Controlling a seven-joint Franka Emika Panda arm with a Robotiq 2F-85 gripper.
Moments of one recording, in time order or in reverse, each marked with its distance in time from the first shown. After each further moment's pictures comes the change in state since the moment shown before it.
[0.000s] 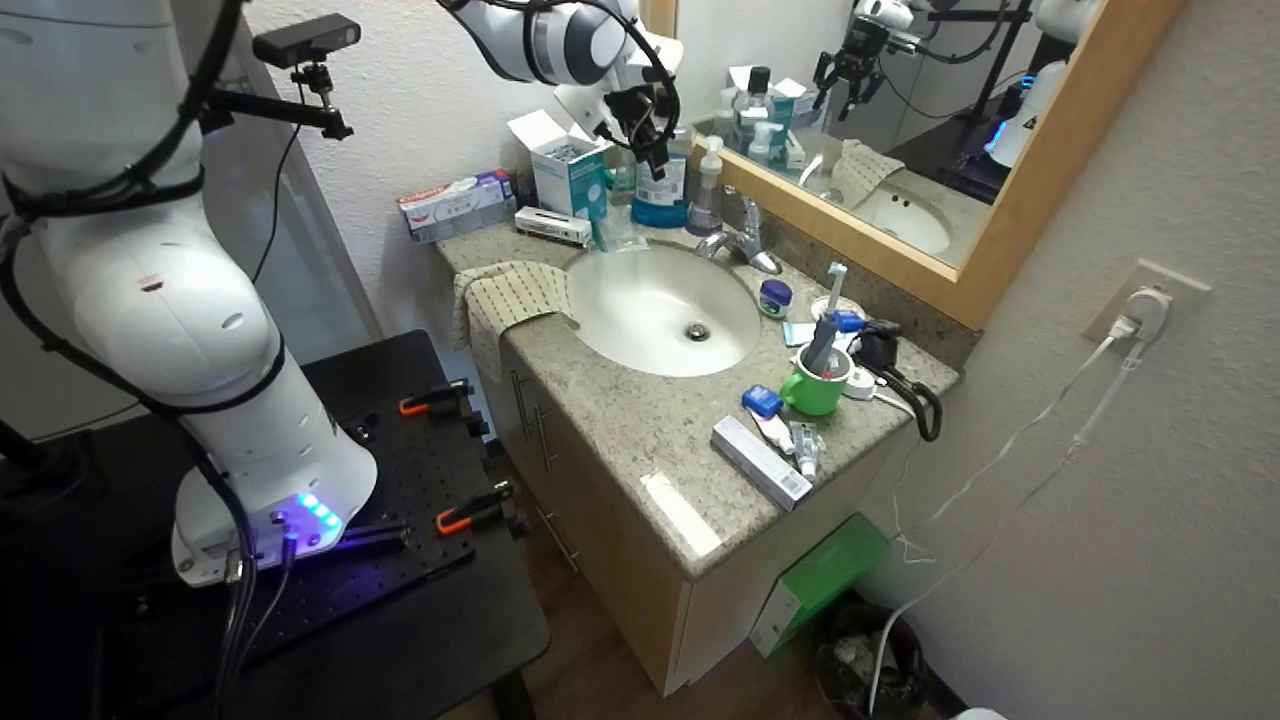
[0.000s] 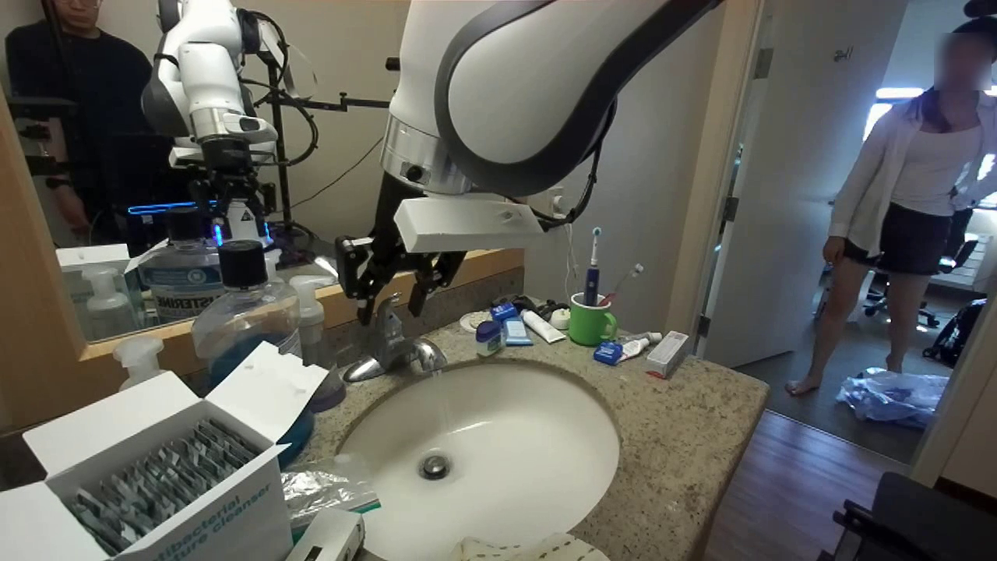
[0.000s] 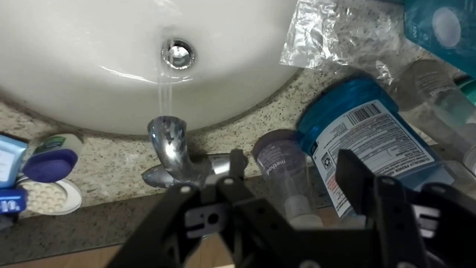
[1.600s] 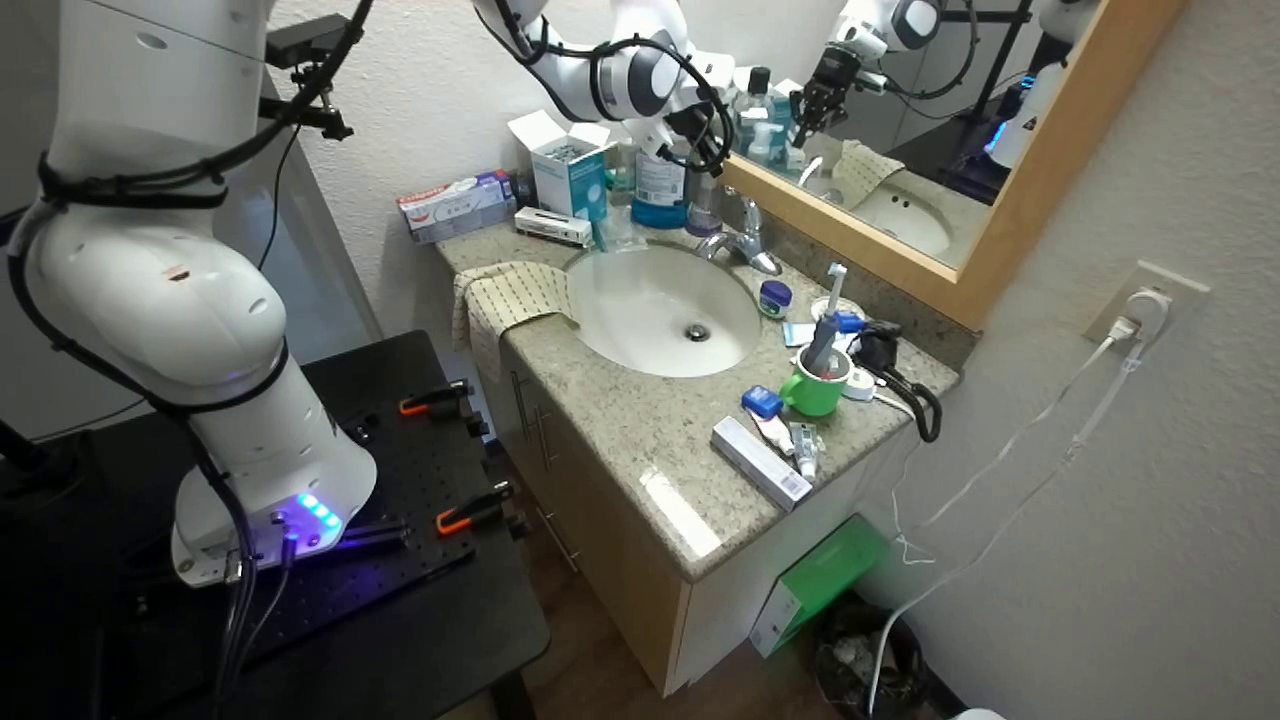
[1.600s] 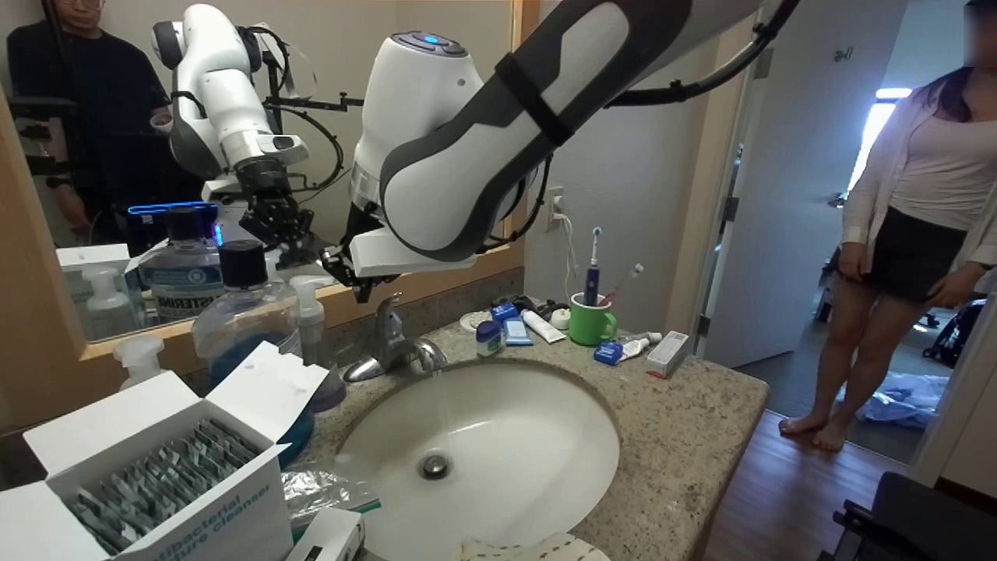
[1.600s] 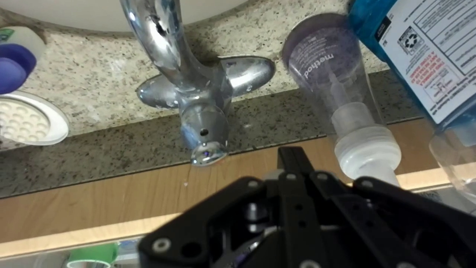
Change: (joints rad) arm 0.162 0.307 -0.264 0.318 -0.049 0.142 0.084
